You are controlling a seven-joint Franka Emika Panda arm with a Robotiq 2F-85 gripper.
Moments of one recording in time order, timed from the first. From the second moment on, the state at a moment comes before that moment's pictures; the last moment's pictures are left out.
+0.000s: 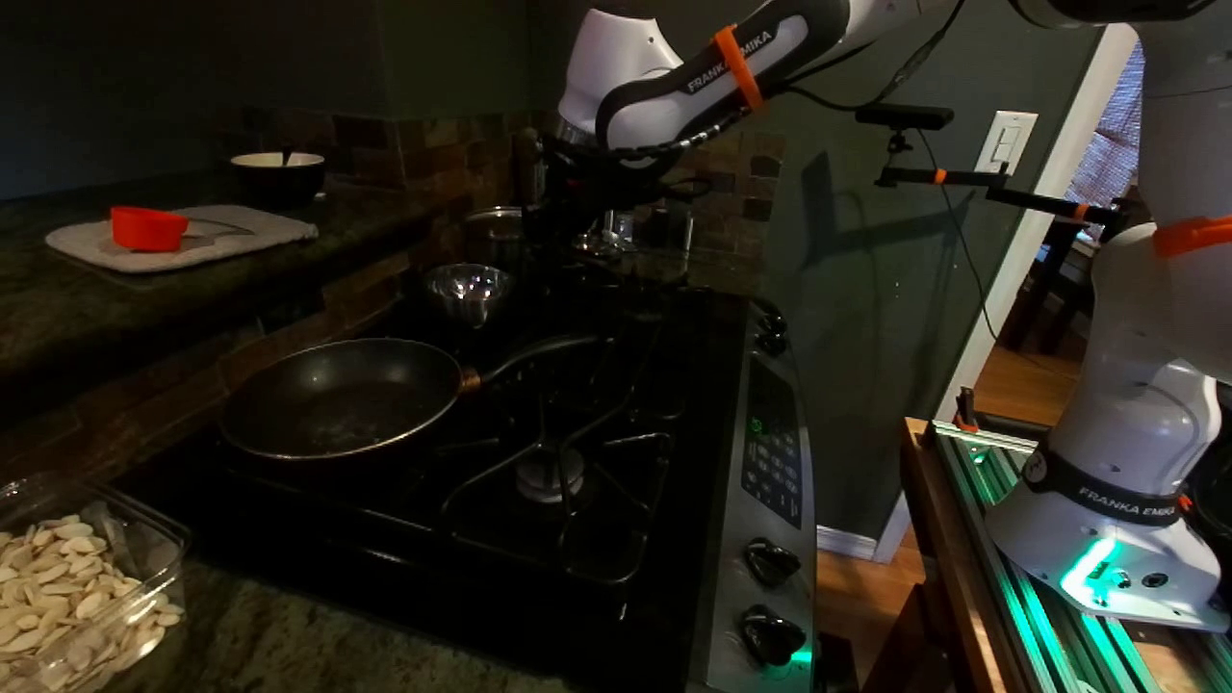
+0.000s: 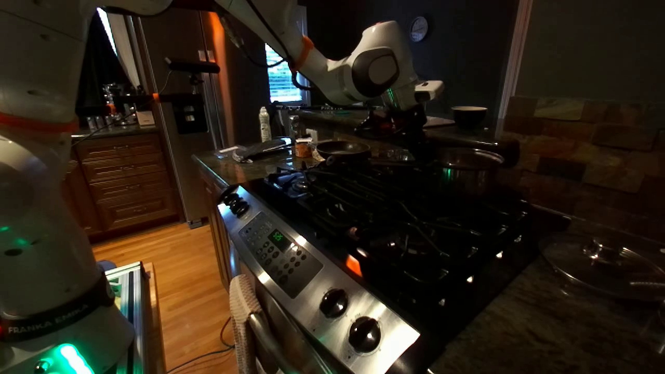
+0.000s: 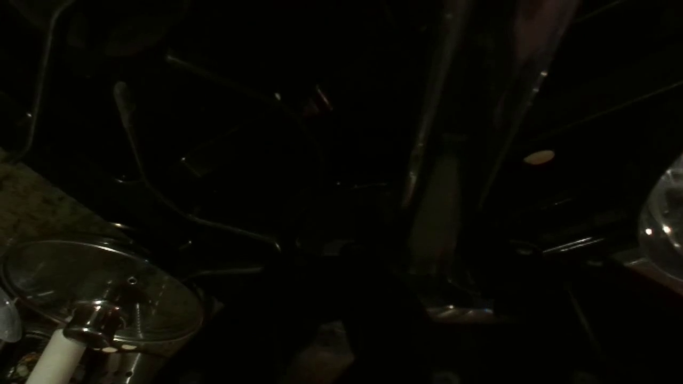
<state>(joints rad) 0.02 0.37 -0.17 -1.79 -0.17 2.55 0.46</state>
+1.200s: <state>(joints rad) 0.05 0.31 -0.21 -1.78 -0.22 2.35 0.57</state>
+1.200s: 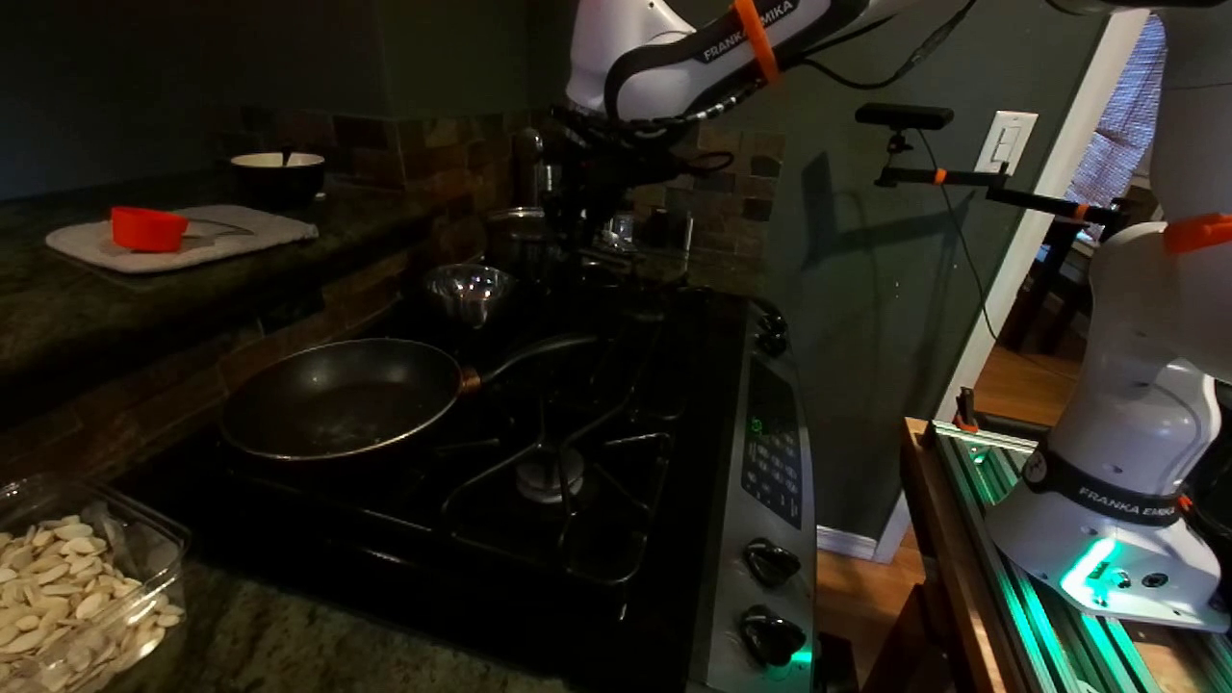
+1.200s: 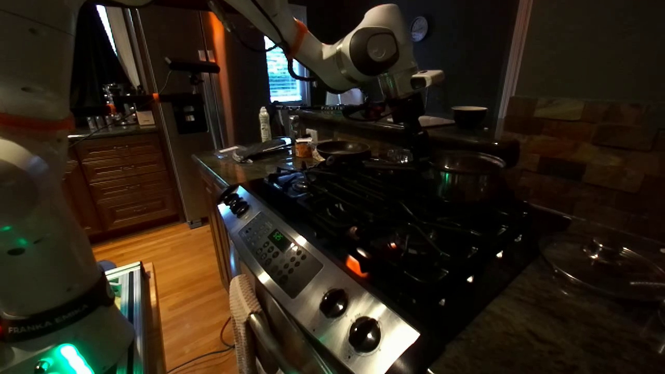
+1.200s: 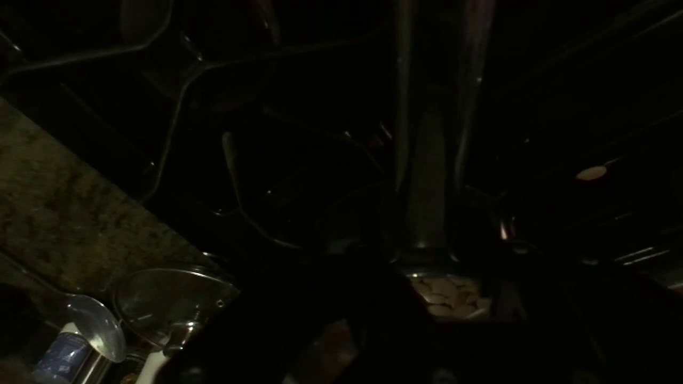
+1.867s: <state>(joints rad) 0.05 0.30 -0.20 -1.78 -0.22 2.29 0.57</state>
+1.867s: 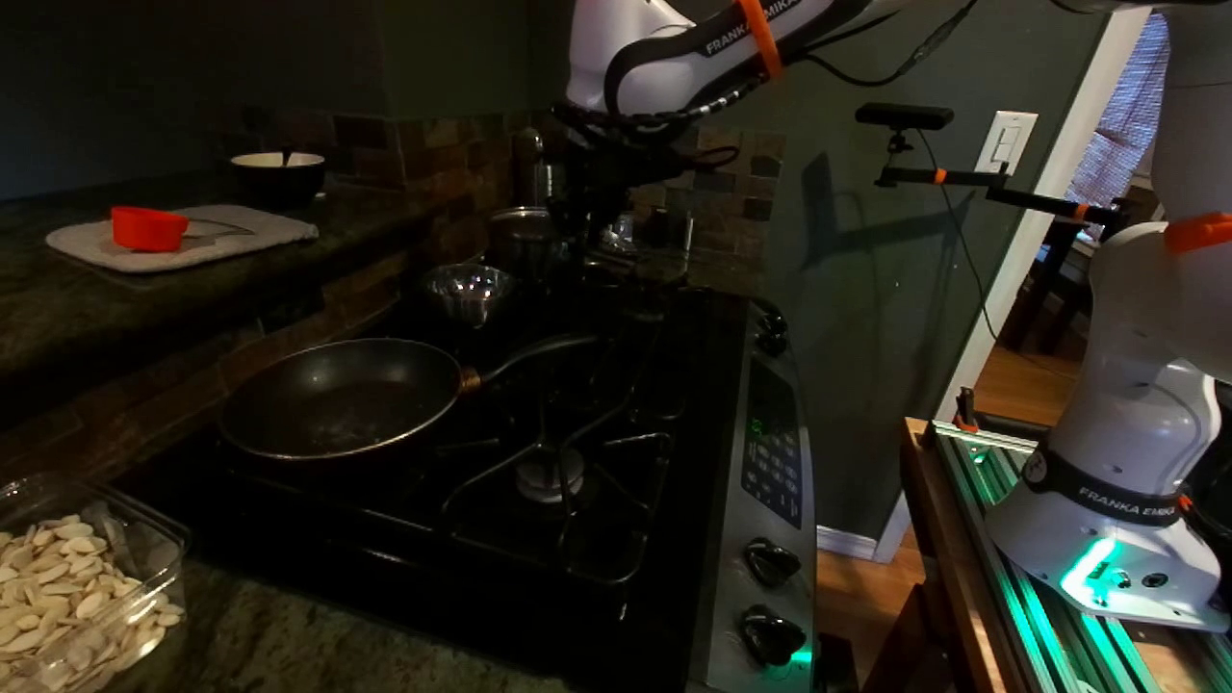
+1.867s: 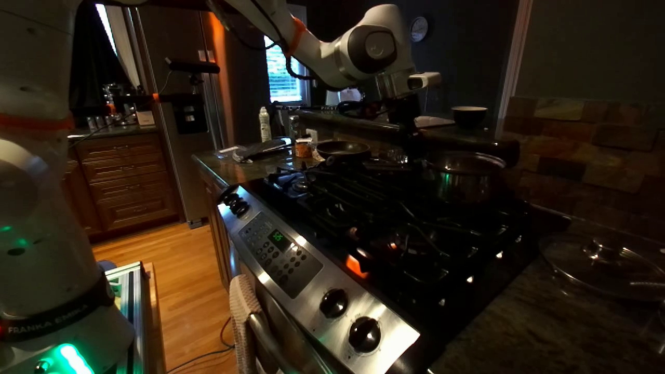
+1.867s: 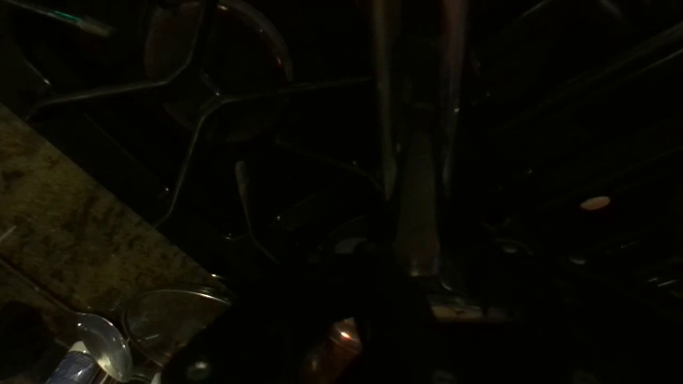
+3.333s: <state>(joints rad) 0.01 0.30 -0.15 -1.77 -0.06 2.18 0.53</state>
